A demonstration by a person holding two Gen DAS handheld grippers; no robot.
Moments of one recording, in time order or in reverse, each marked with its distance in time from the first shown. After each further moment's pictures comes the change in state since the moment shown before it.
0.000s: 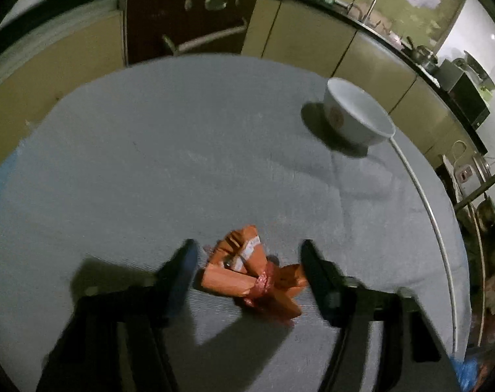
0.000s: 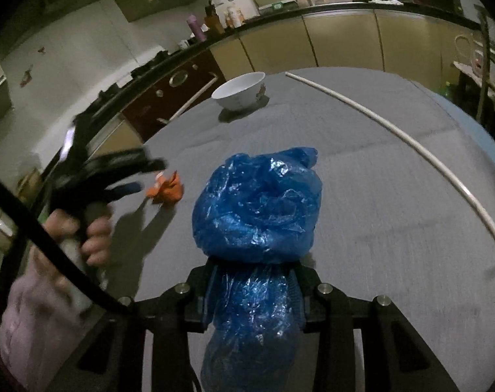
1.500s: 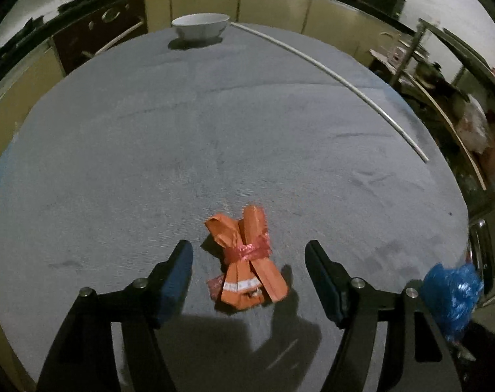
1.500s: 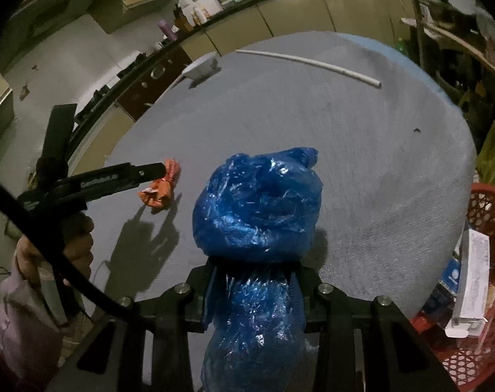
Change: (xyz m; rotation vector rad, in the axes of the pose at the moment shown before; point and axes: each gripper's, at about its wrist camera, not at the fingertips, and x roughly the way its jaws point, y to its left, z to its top) left arm -0.096 -0.093 -0.210 0.401 0.089 -0.047; right arm -0.115 -0.070 -0.154 0.156 0.055 -0.018
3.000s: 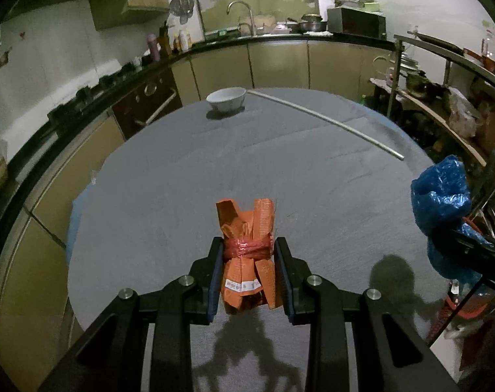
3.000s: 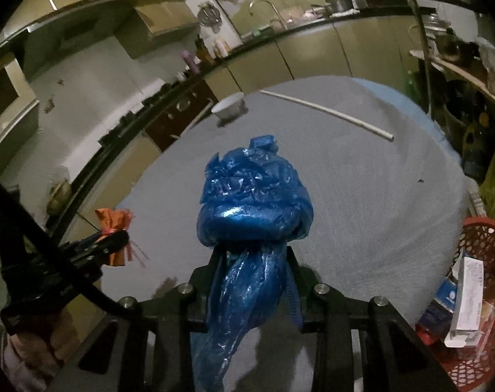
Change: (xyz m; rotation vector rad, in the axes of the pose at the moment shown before) left arm -0.140 -0.024 -0.083 0.144 -0.284 0.202; right arm -0.072 0.026 0.001 -0.053 -0.193 0.066
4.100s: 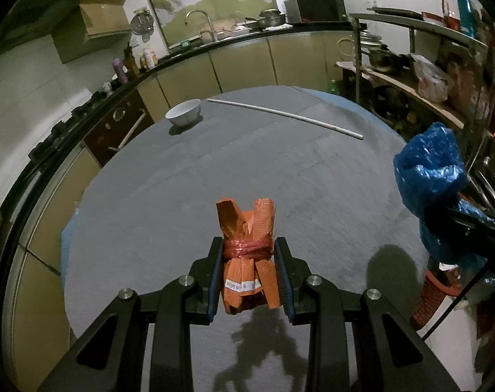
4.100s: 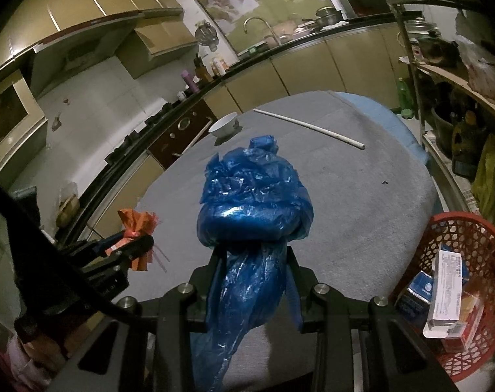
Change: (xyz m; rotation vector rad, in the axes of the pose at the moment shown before) left arm -0.011 -0.069 -0.003 0.169 -0.001 -0.030; right arm -0.040 -0.020 -0.009 0.038 -0.059 0.011
